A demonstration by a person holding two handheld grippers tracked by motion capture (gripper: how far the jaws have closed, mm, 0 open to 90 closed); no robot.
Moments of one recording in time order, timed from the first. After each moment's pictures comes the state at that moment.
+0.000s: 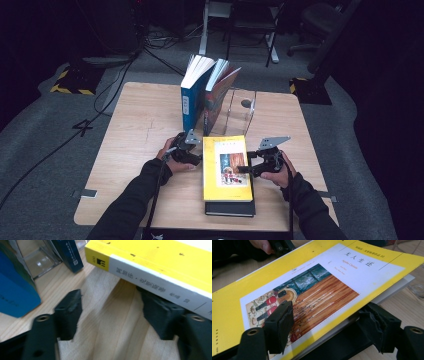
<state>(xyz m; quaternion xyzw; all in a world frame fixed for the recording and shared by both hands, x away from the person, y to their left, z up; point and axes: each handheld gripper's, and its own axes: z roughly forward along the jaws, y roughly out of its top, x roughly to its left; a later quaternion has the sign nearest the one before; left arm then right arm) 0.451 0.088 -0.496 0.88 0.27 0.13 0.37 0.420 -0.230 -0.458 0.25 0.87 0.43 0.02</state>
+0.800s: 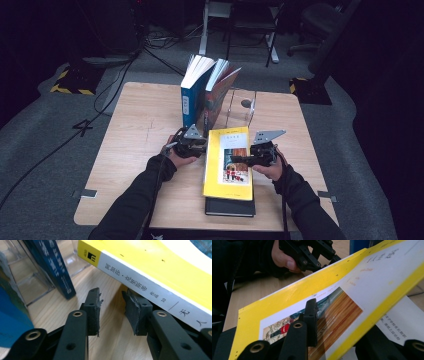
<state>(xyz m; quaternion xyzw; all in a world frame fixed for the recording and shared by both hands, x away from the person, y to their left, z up) 0.458 0.084 -0.478 0.86 0.25 0.10 0.44 0.427 -0.210 -0.440 0.20 0.85 0.49 0.01</state>
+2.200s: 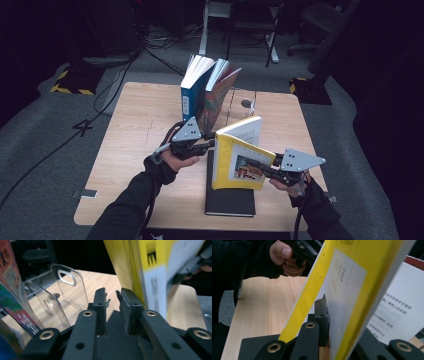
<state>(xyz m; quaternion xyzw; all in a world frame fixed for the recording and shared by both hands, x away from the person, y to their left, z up) 0.380 0.083 -0.369 0.81 0.16 0.15 0.54 0.338 -0.235 -0.373 0.07 0.80 0.56 0.21</state>
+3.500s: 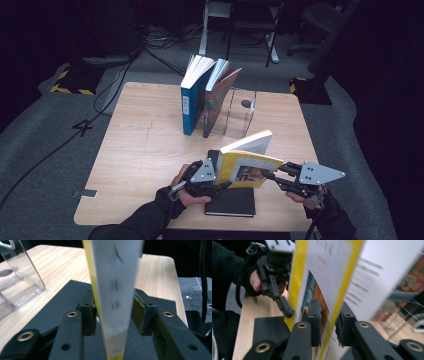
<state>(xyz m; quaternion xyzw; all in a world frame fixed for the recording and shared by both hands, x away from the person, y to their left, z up) 0.332 0.040 -0.447 0.84 0.13 0.10 0.52 0.315 -0.280 -0.386 0.08 0.80 0.55 0.21</state>
